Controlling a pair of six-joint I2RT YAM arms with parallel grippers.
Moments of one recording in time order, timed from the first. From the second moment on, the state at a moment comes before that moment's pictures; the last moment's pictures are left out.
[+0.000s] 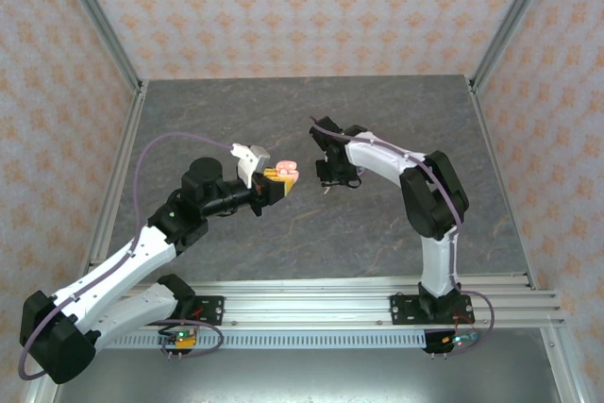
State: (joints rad) left arm -0.57 0.92 0.68 -0.02 0.43 -0.25; right arm 0.60 1.97 1.47 -0.86 0.00 0.47
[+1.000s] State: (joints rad) left arm -0.57 0.92 0.68 -0.02 0.42 -0.25; right arm 0.60 2.09 1.54 -0.84 0.01 0.68
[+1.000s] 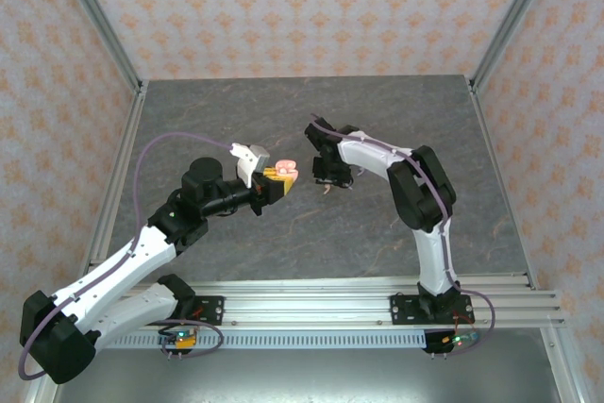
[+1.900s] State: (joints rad) left arm -0.57 0.90 0.68 -0.03 0.42 -0.25; right arm 0.64 2.15 1.65 -0.94 -0.02 0.44
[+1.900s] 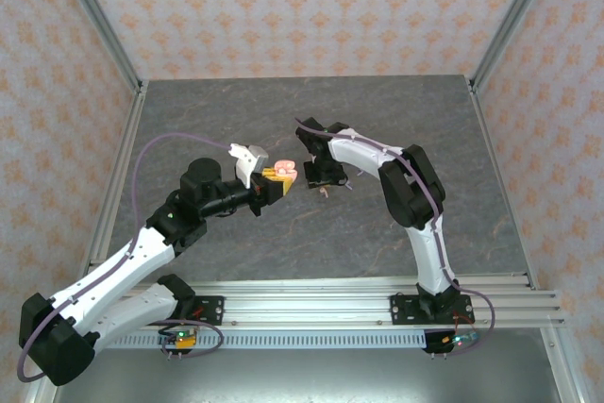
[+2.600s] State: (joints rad) left arm -0.57 0.90 0.68 -0.03 0.42 -0.25; right arm 0.67 2.15 1.64 -0.96 0.02 0.47
